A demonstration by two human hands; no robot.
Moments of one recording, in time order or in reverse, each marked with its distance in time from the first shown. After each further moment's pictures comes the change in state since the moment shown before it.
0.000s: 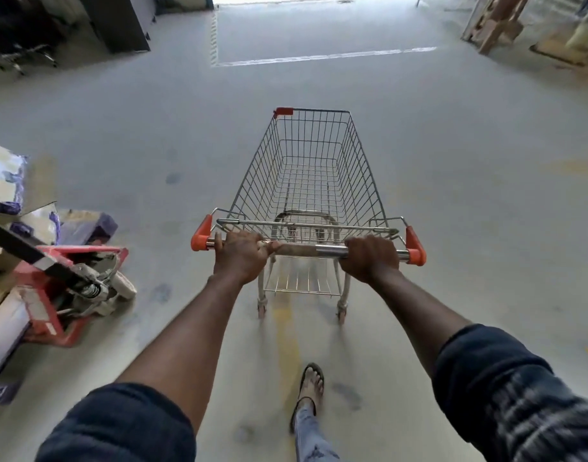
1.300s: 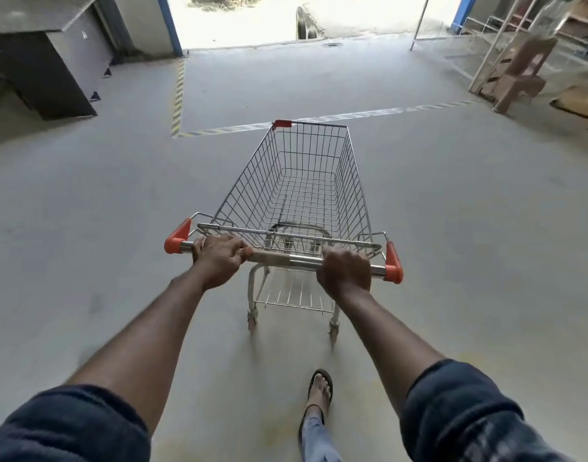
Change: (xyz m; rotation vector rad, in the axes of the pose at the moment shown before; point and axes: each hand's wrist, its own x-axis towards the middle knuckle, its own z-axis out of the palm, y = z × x) left_hand 1.144 0.059 -0.117 -0.006 -0.086 0.128; right_hand 1.092 0.196 0.003 0.058 0.142 0.194
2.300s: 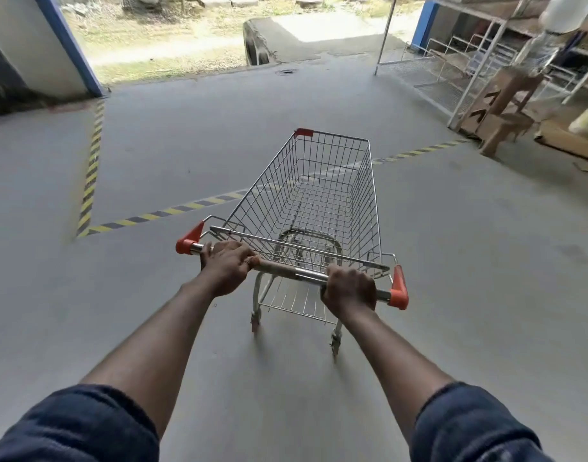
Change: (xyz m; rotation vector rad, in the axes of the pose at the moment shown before) left_hand 0.956 0.087 -0.138 0.040 -0.081 0.179; right_hand 0.890 0.147 0.088 -0.006 -0.111 0.201
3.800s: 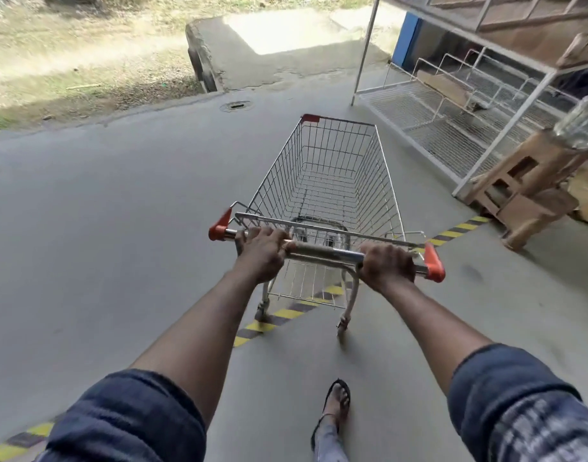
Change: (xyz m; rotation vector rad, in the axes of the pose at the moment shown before) left_hand 1.280 0.237 -0.185 -0.007 0.033 0.137; right_hand 1.279 0.328 -0.028 -0.105 0.001 0.102
